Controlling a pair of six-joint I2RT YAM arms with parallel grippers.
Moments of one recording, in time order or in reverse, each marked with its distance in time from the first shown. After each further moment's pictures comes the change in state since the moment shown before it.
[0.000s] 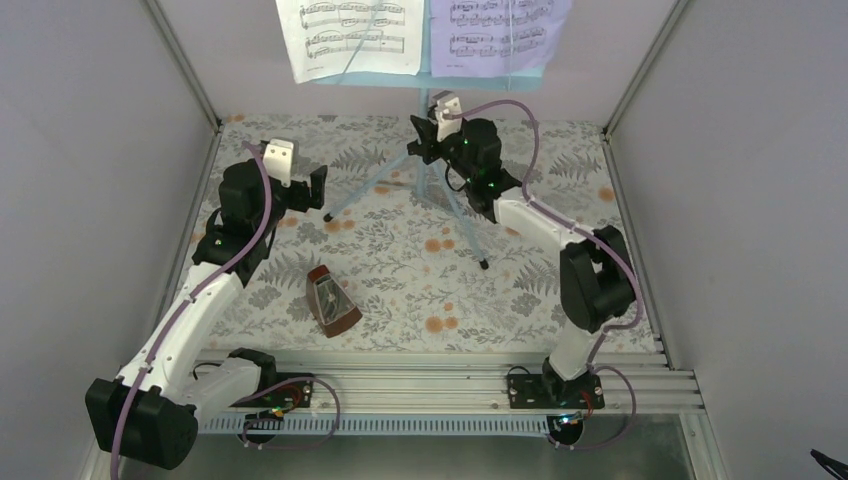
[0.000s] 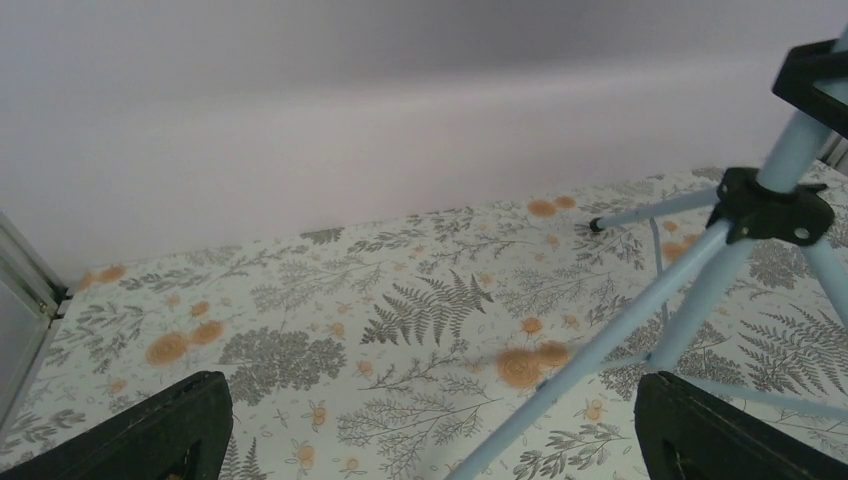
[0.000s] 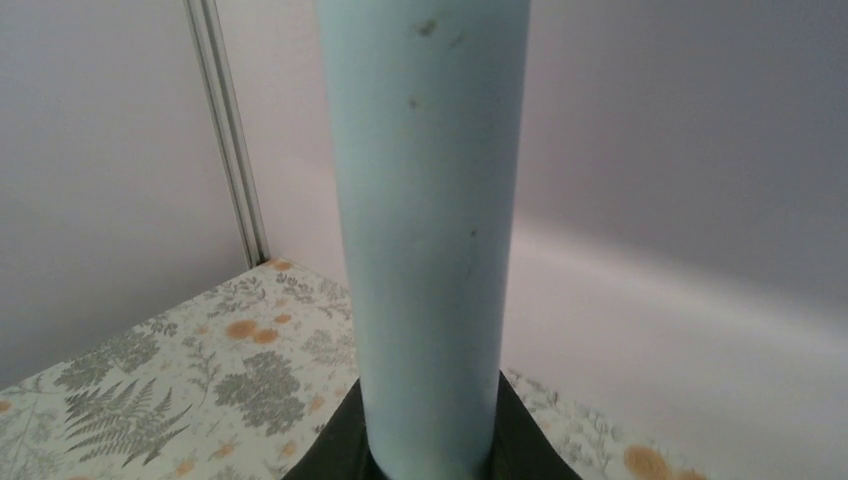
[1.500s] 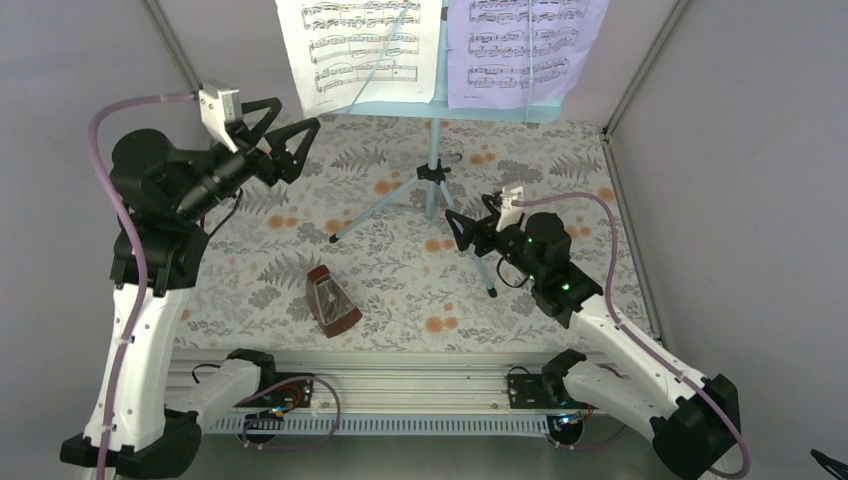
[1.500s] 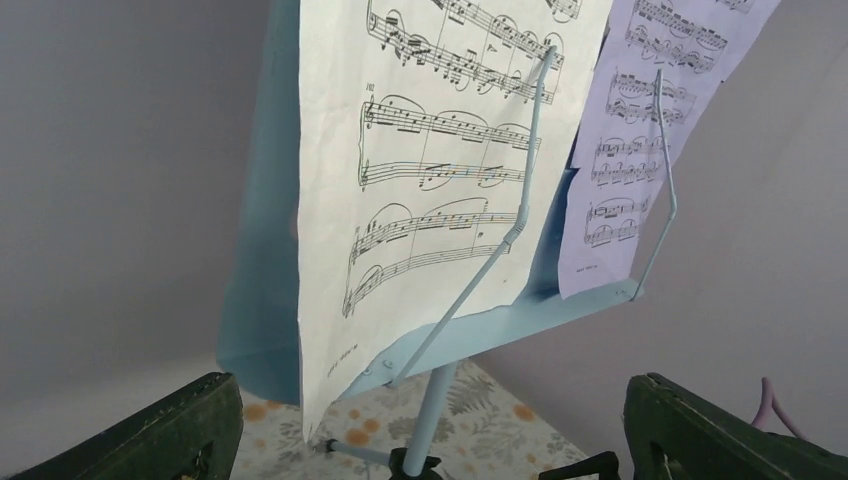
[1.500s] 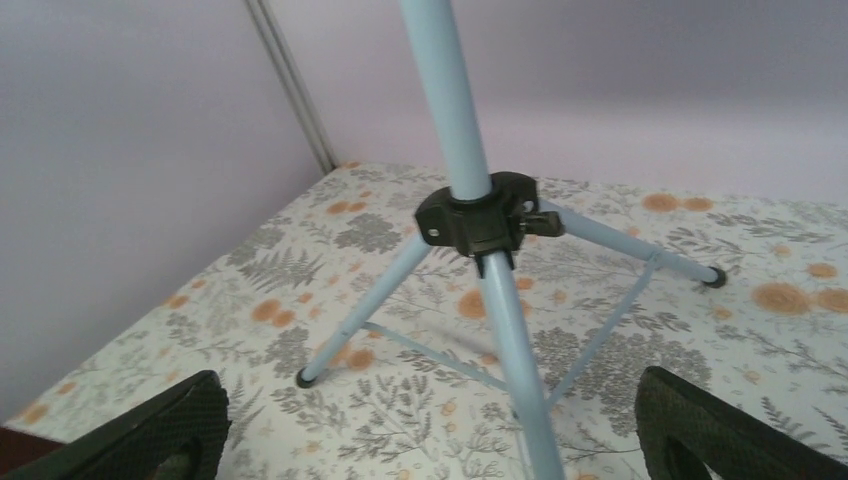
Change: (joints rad) left arm 0.050 -0.058 0.543 -0.218 0.505 -0.306; right arm 0.077 -0.872 -0.709 -0.333 0.102 0.242
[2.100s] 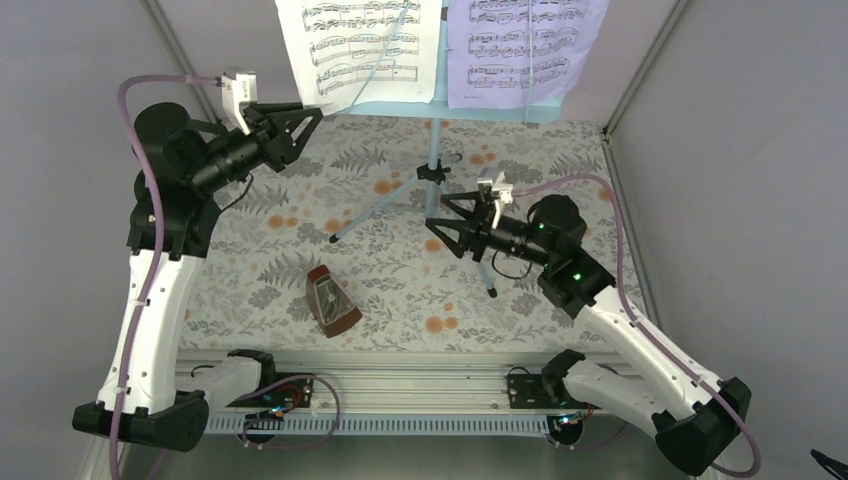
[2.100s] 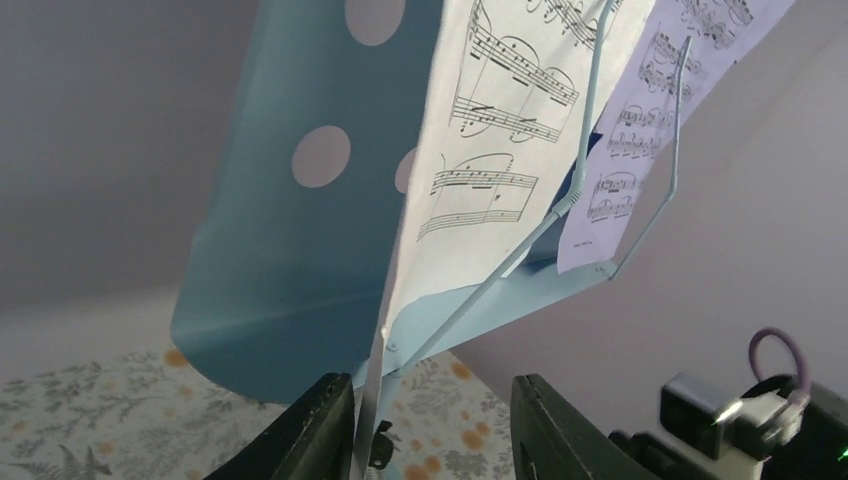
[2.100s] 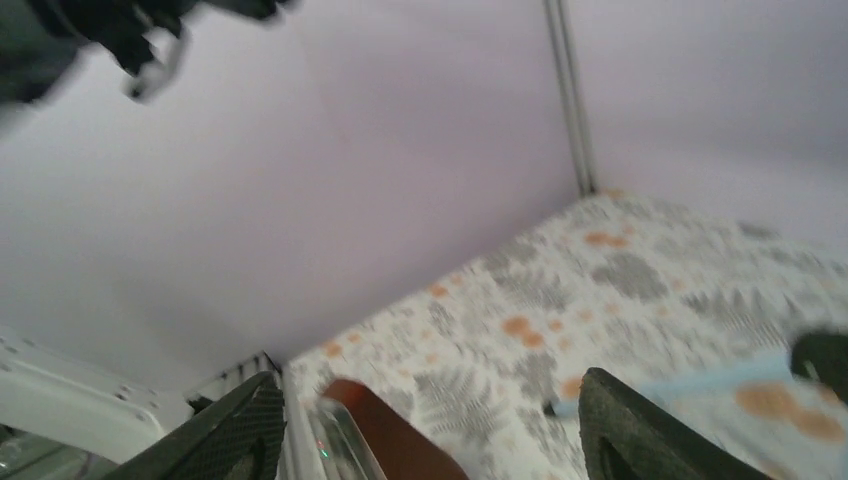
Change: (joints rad) left arm 0.053 0.135 0.040 0.005 0.178 -0.120; right arm 0.042 -0.013 0.172 -0.084 -0.466 0.040
